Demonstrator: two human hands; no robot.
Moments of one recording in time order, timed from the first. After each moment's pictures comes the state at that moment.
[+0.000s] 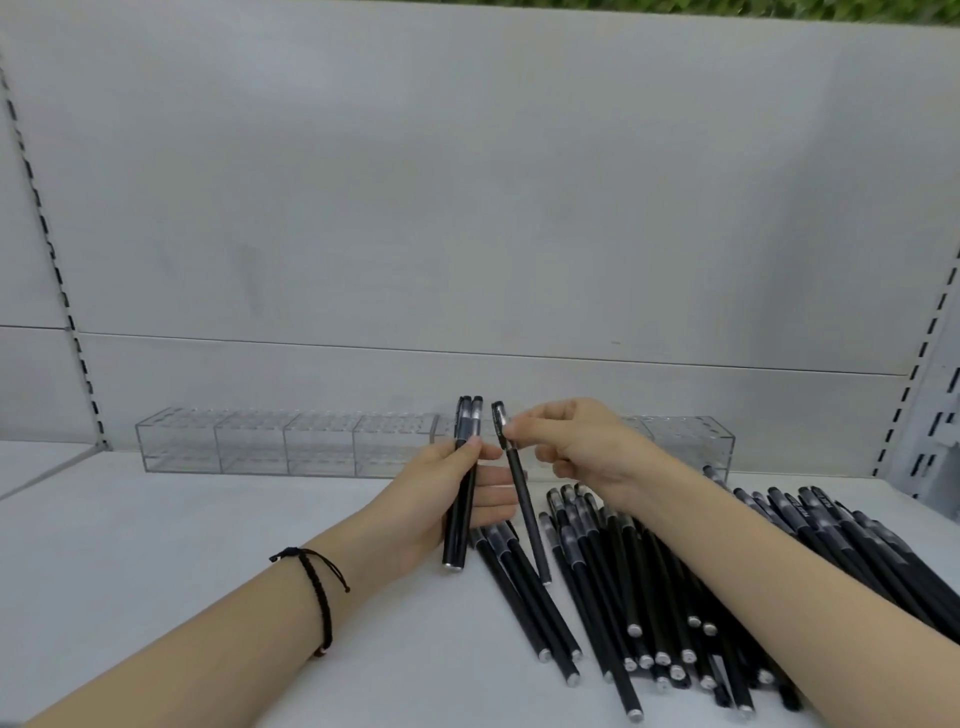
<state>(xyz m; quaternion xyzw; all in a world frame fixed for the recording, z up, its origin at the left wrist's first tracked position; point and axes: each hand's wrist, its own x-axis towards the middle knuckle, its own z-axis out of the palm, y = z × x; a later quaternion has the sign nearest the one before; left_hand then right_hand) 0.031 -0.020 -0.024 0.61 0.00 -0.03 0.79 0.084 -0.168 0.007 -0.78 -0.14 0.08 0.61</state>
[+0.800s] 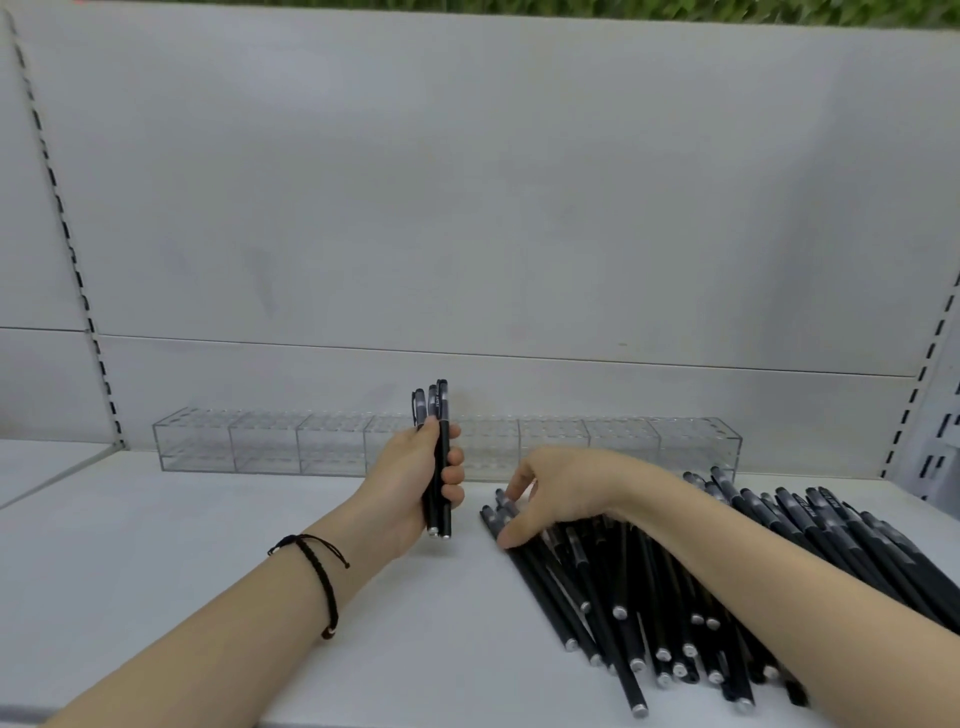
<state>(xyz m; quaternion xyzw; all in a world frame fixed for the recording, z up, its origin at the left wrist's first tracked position) 0.042 -0.001 -0.022 0.53 0.09 0.04 0.84 0.061 -0.155 0.015 -0.95 -0.22 0.15 0.14</state>
